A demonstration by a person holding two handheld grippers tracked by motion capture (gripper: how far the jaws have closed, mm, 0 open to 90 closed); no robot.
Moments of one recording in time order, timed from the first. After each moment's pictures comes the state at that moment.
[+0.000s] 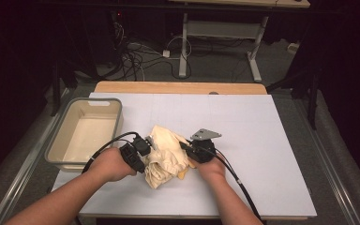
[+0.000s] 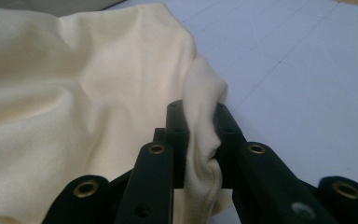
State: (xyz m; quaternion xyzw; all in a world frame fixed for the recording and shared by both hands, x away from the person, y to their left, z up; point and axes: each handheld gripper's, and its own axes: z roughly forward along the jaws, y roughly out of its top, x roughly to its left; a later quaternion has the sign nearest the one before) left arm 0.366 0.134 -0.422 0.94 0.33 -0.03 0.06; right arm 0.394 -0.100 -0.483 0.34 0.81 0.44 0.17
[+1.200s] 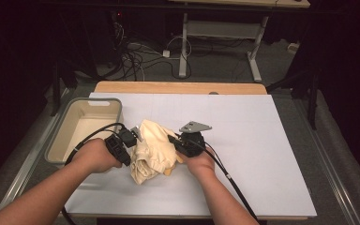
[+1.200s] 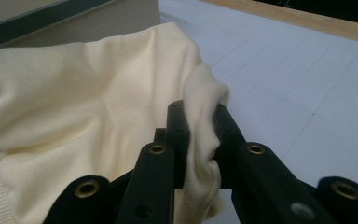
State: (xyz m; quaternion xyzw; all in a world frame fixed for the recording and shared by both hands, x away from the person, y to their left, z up) left arm 0.375 0.170 -0.401 0.93 0.36 -0.02 0.03; right arm 0.397 -0.063 -0.455 0.34 0.80 0.47 0.15
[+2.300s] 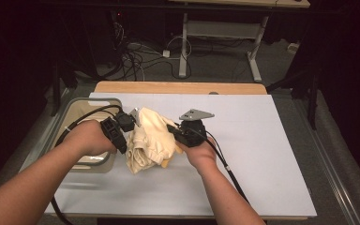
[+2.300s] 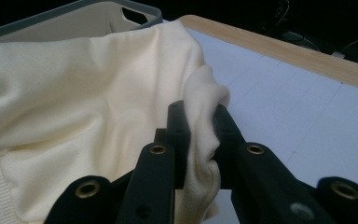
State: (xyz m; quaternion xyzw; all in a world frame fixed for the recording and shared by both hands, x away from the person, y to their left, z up) left arm 0.388 0.169 -0.338 0.94 0.34 -0.02 0.00; right arm 0.401 -0.061 -0.404 0.33 0.80 0.48 0.16
